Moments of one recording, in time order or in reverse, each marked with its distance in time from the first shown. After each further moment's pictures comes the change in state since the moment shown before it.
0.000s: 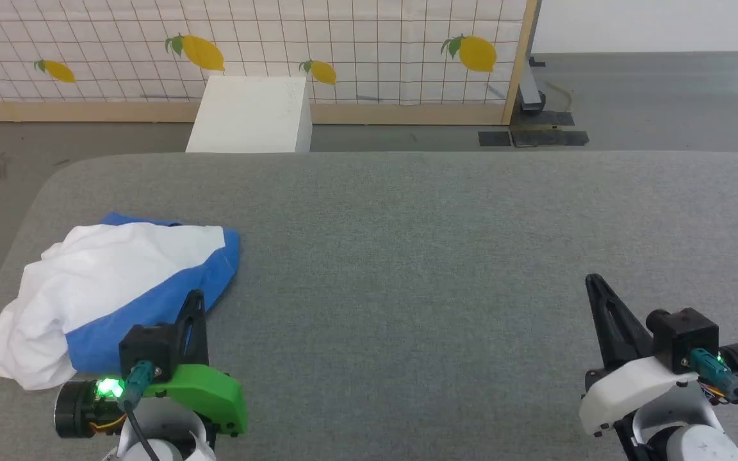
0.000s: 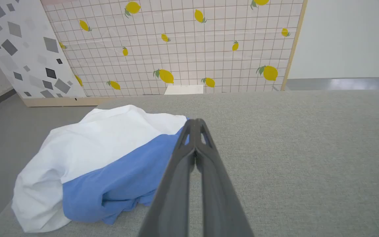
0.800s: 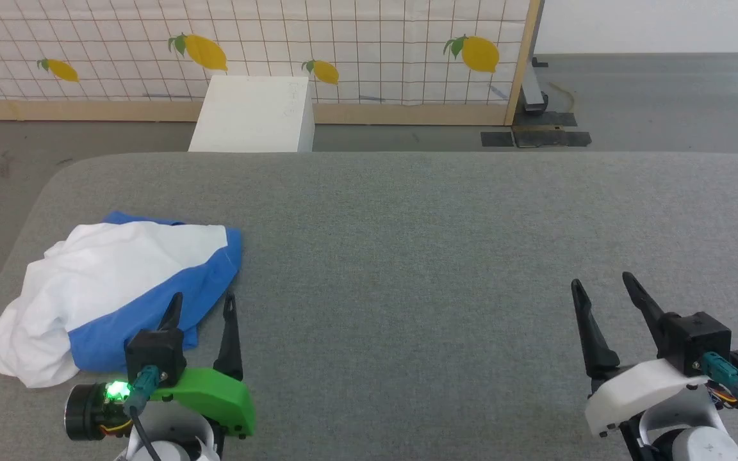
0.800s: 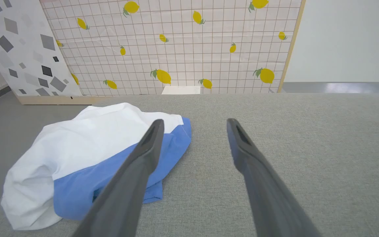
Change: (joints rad) left arm 0.000 0.000 -0.026 0.022 -0.026 0.018 -0.032; right arm 0.000 0.000 -0.020 0.025 0.033 0.000 -0.031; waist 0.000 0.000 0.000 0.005
